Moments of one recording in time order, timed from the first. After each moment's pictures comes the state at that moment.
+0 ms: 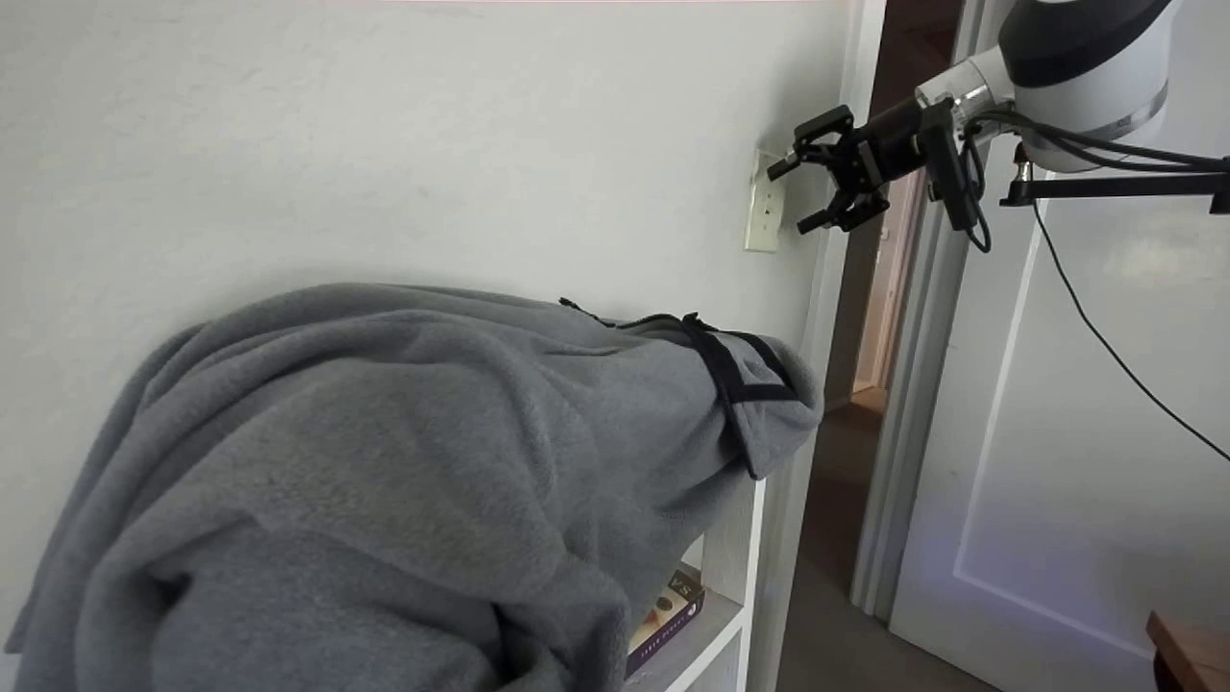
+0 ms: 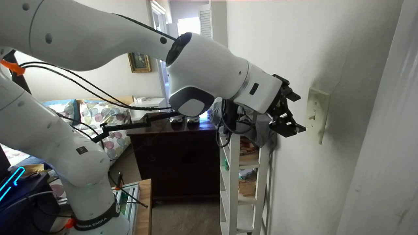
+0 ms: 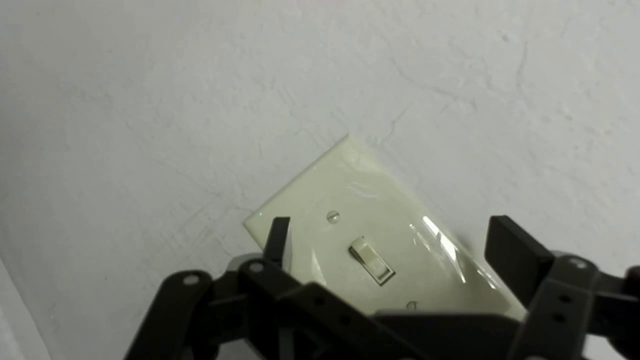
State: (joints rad) arm 0.67 -0.47 -0.89 -2.46 0.31 3.17 0.10
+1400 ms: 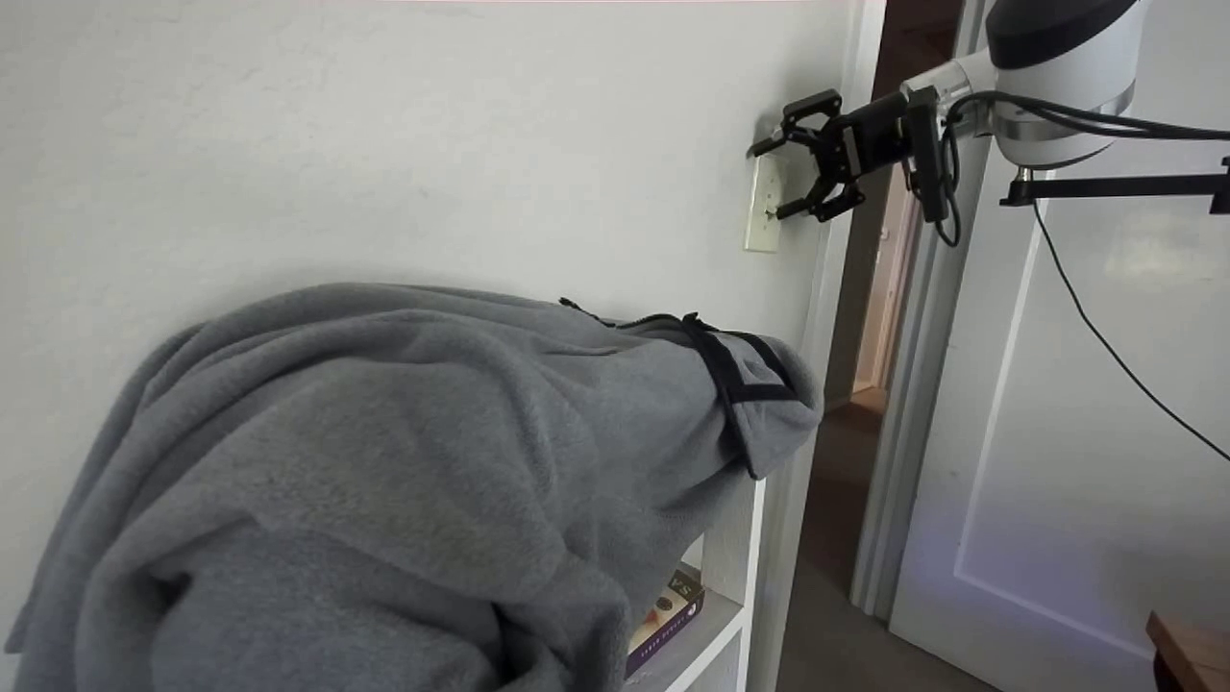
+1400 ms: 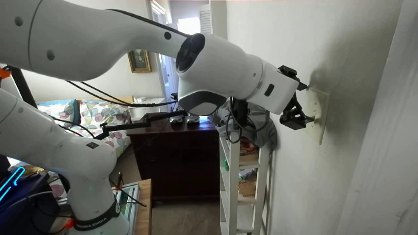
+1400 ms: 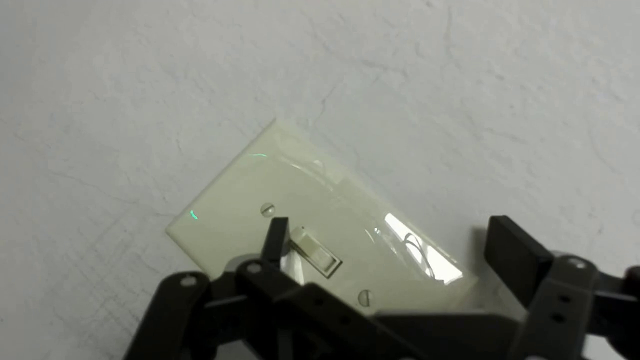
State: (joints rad) arm 0.94 -0.59 -1.11 -2.39 0.31 3.18 0.07
